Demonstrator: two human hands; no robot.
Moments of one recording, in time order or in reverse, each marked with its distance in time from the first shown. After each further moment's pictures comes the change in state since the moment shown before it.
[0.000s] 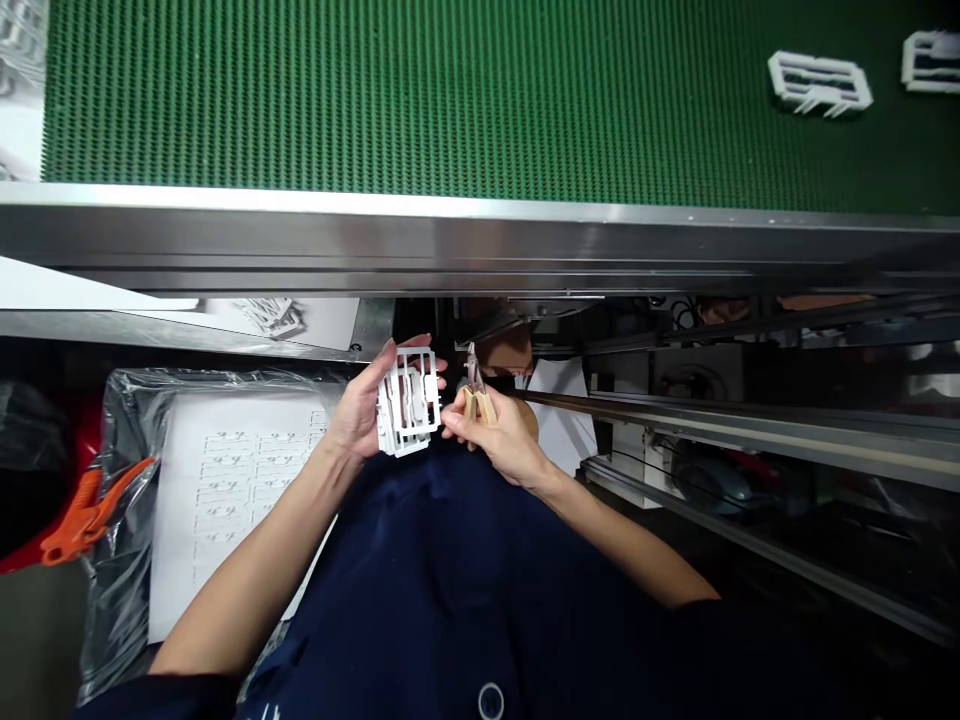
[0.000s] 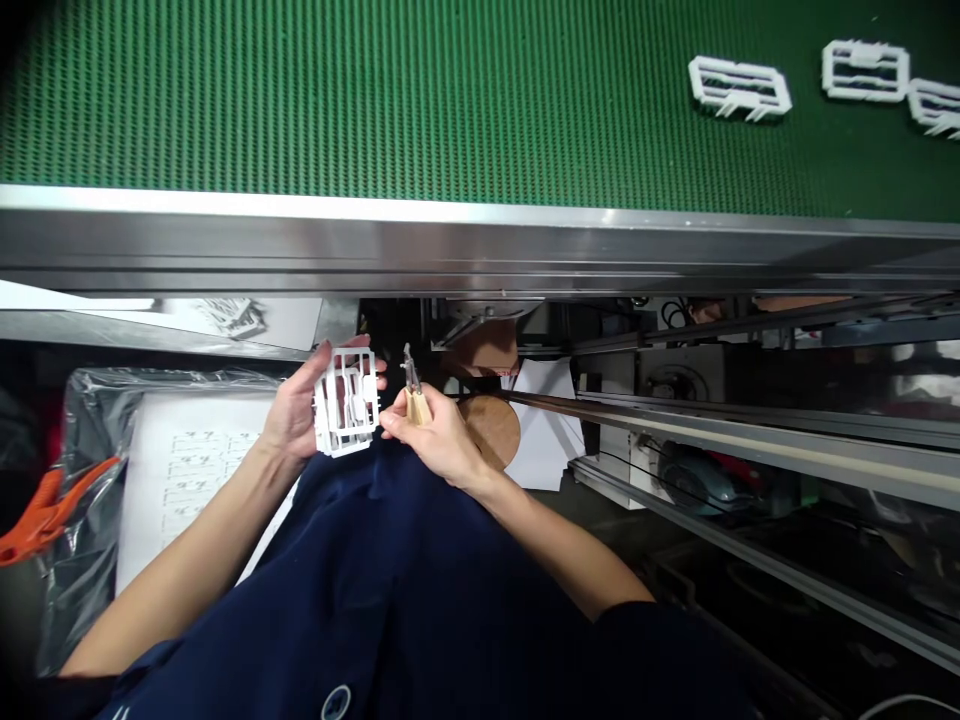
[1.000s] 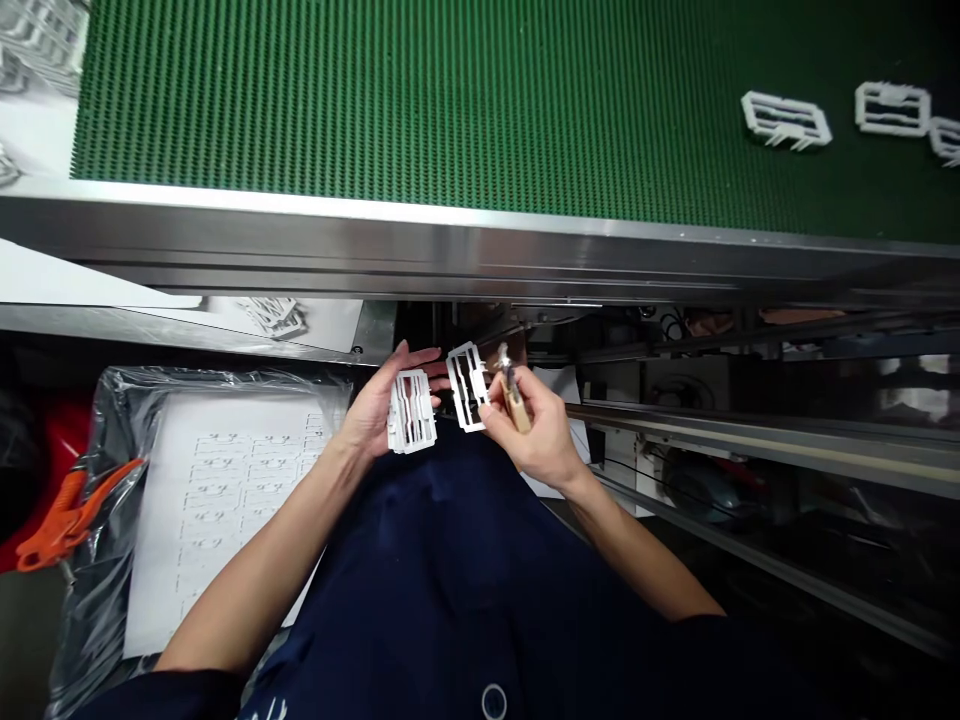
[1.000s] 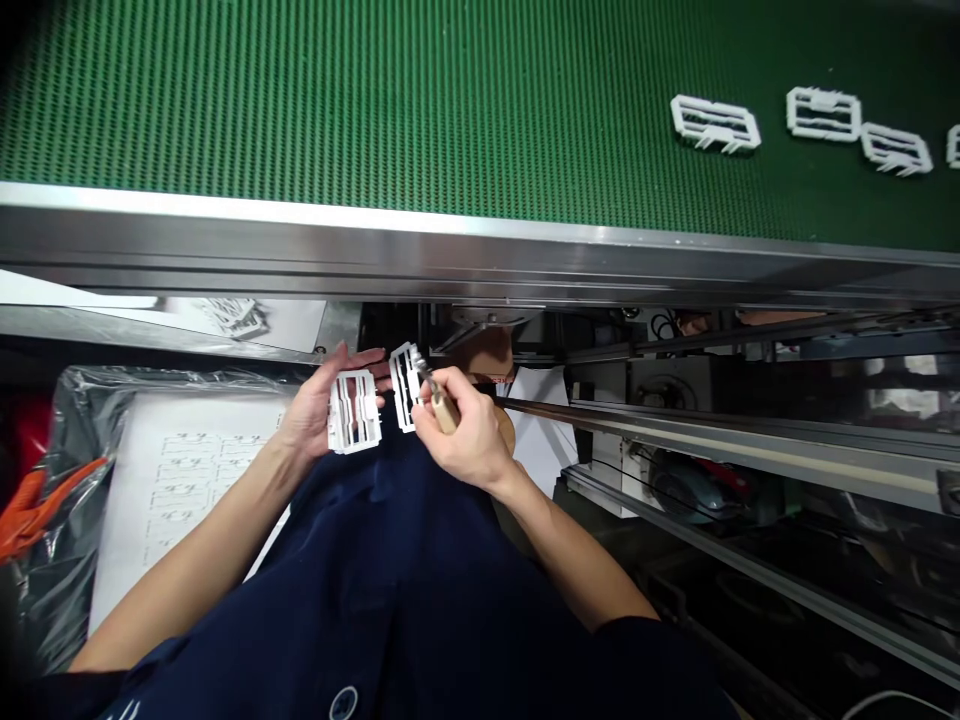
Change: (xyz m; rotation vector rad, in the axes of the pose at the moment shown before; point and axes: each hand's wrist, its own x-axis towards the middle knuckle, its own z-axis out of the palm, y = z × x) left_hand 0.007 -0.007 0.004 0.067 0.106 0.022; right_hand -0.018 -0.035 -0.018 -0.616 0.162 -0.346
